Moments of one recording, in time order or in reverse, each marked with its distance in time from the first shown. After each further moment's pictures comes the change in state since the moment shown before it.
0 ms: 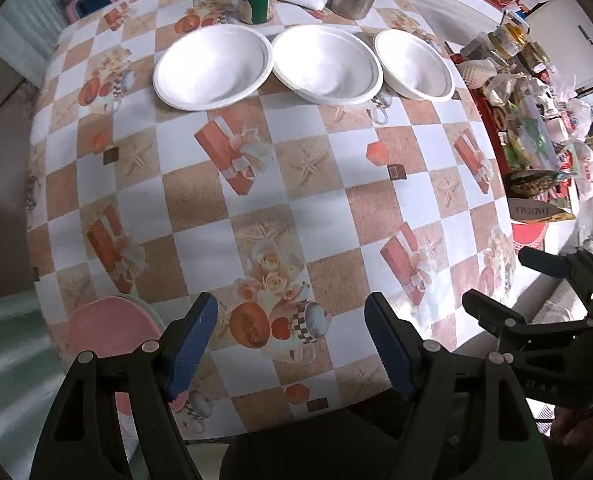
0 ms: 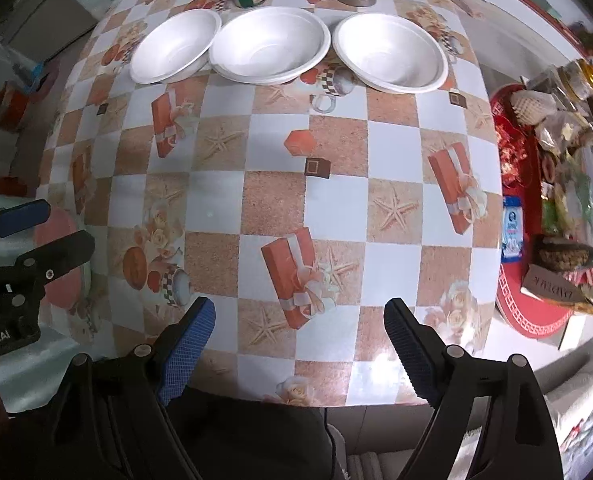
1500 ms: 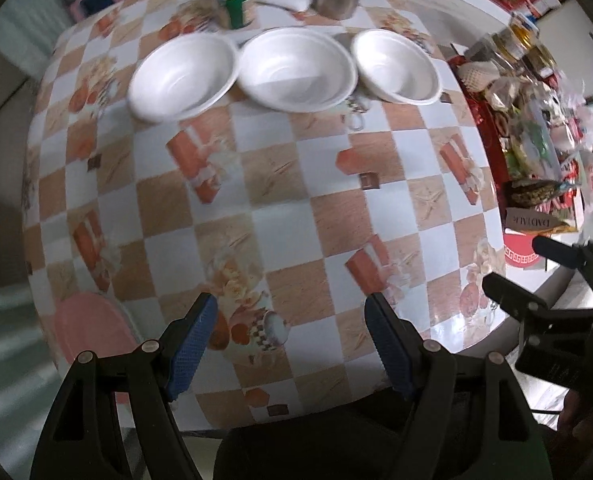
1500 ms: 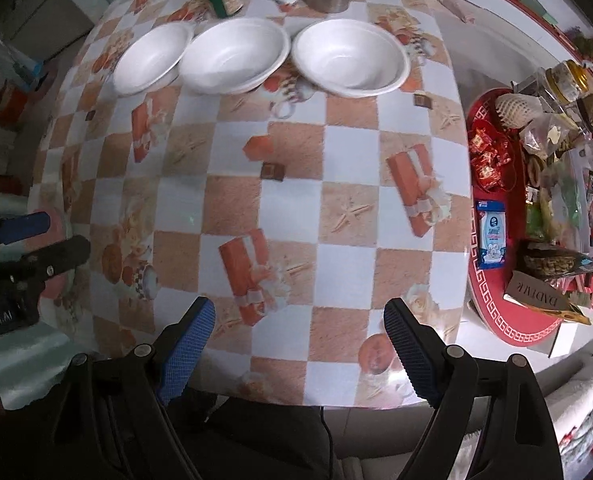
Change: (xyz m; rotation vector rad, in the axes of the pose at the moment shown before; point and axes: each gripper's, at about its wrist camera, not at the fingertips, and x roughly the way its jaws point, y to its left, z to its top) left arm 0.001 -0.055 0.015 -0.028 0.003 0.043; right arm -0.016 -0.056 0.002 -0.023 -0.046 0.003
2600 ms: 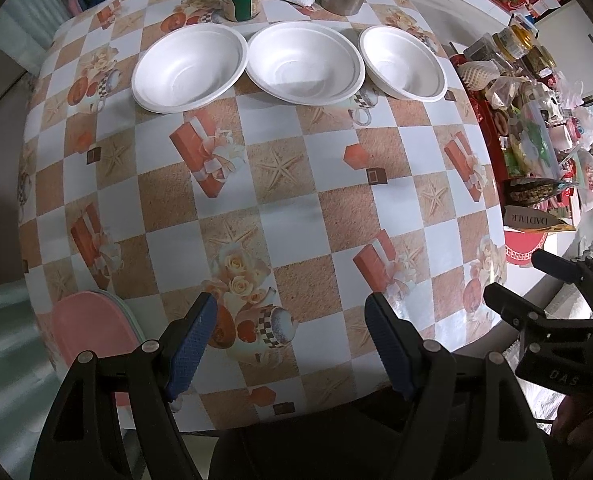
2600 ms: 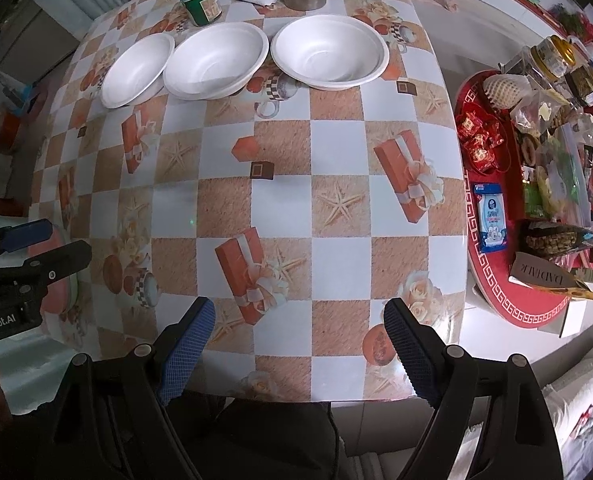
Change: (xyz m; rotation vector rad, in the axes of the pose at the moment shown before) left arm 0.005 0.018 -0.004 -0.019 0.015 -0.025; right arm 0.003 0.000 -0.007 0.063 0.017 0.006
